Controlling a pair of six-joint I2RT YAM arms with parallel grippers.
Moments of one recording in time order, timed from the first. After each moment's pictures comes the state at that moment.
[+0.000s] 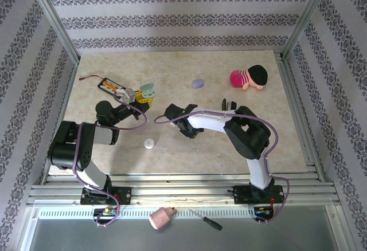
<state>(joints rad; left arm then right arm) -0.04 1.62 0.46 1.28 0.84 -0.14 0.85 1.99 1.33 -0.82 0.43 0.06</state>
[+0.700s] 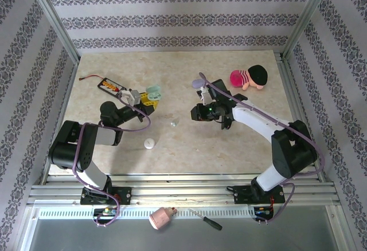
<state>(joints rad) -0.12 1.62 0.46 1.28 0.85 -0.14 0.49 1.56 1.06 -0.48 -0.48 0.44</state>
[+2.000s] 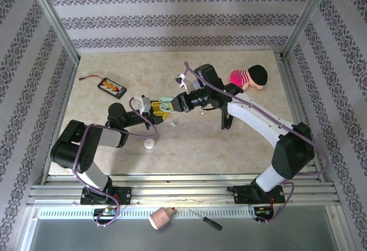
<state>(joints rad) -0.24 1.63 0.46 1.28 1.00 -0.13 0.62 1.59 1.35 -0.50 -0.63 0.23</state>
